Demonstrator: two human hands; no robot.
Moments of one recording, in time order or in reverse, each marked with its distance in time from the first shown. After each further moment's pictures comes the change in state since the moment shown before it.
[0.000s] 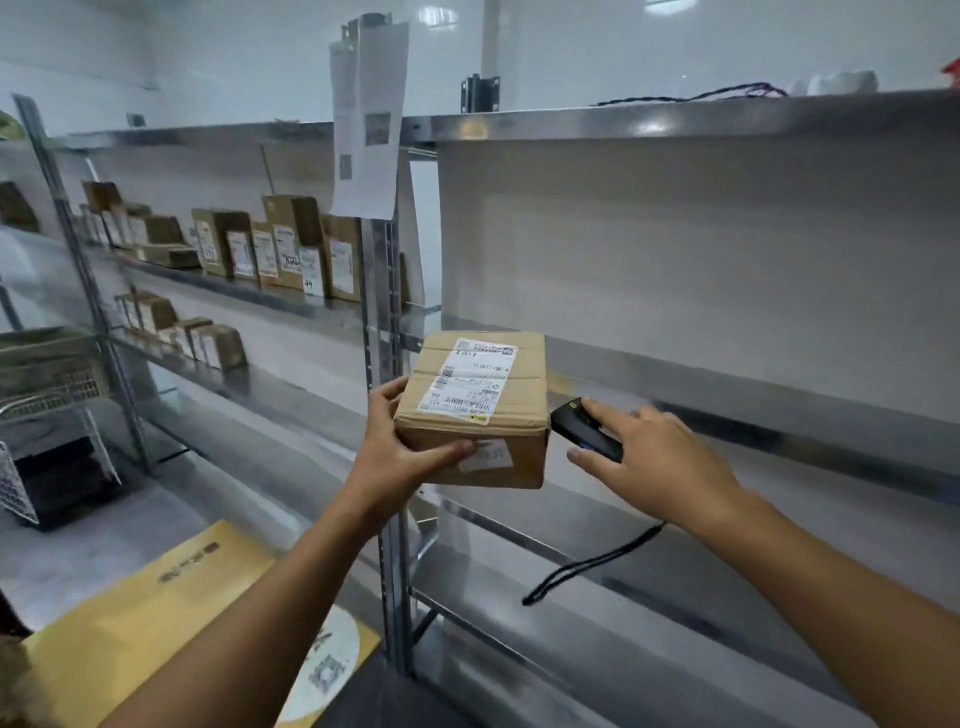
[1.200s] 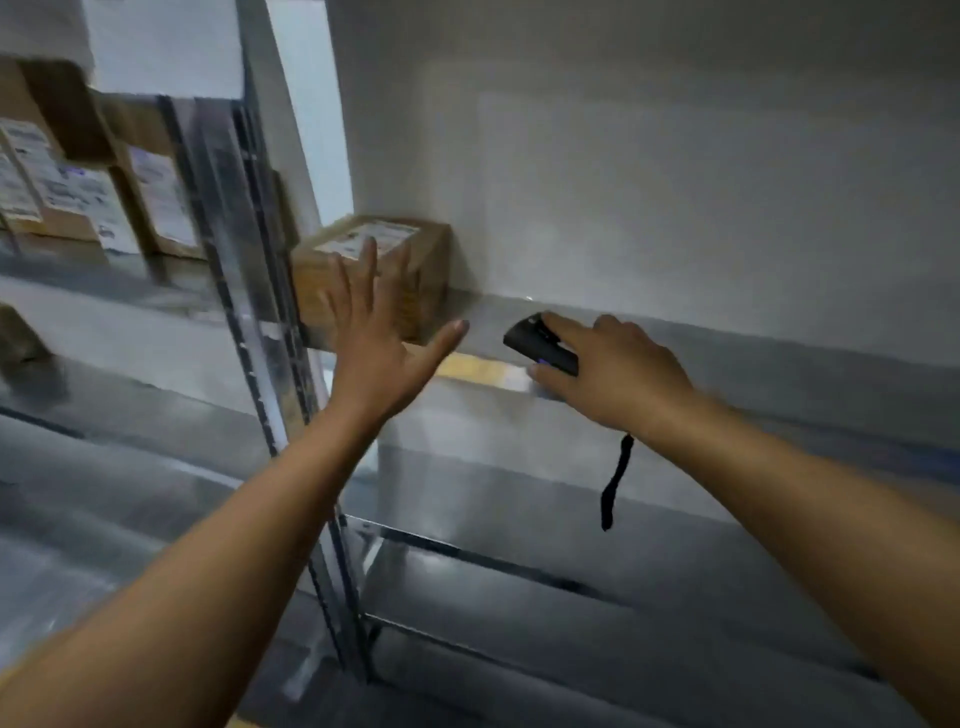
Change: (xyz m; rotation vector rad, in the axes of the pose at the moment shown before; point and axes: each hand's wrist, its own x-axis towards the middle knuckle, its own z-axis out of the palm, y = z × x) left_hand 0.317 -0.158 -0.007 0.740 0.029 0.390; right_hand 0.266 -0.002 0.105 -0.046 -0.079 0.168
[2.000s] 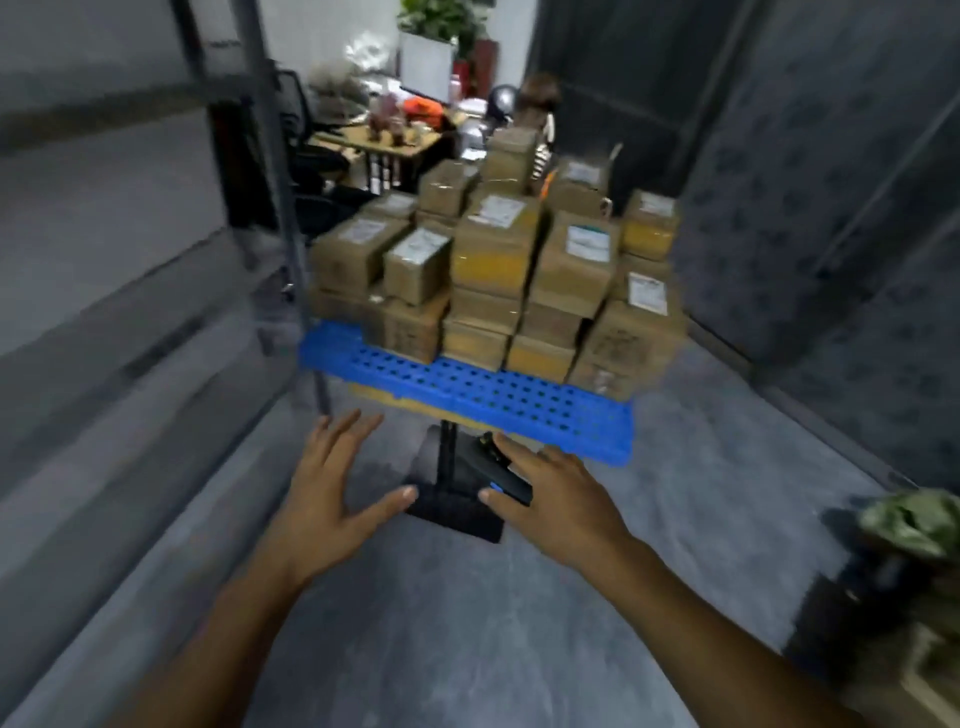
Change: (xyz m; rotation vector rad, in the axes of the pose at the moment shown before) left_hand -0.582 0.695 0.141 -0.994 -1.339 0.800; right_hand -0.948 0.215 -0.065 0.049 0.150 1.577
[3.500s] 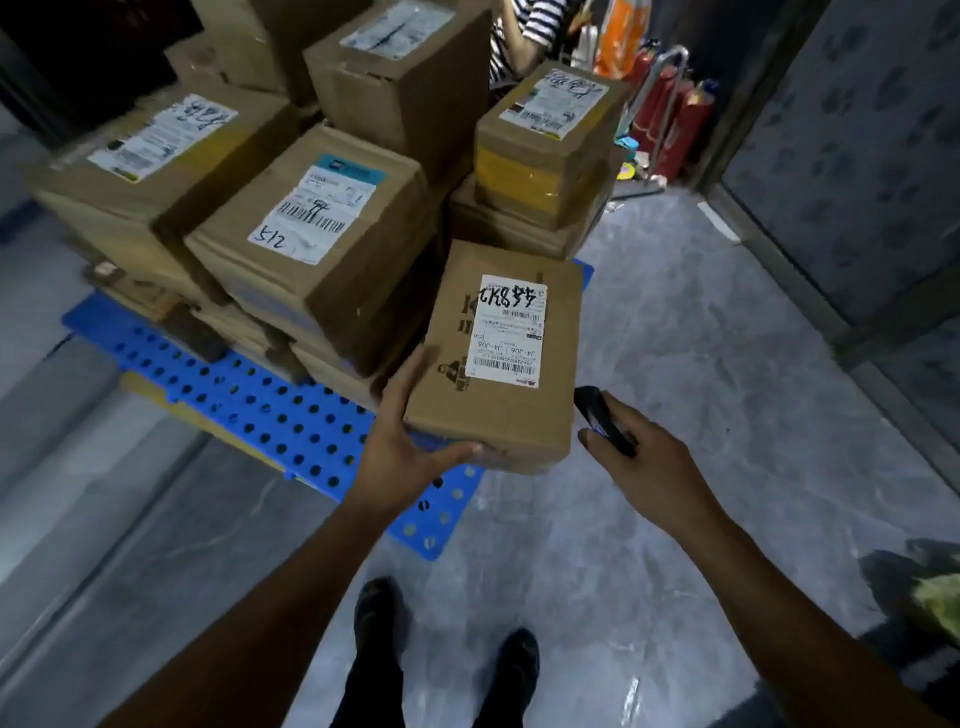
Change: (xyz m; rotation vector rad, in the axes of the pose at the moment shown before) left_hand 0.354 0.152 0.471 -0.436 0.062 -0.249; right_hand 0.265 0.563 -0.132 0.470 -0.093 0.129
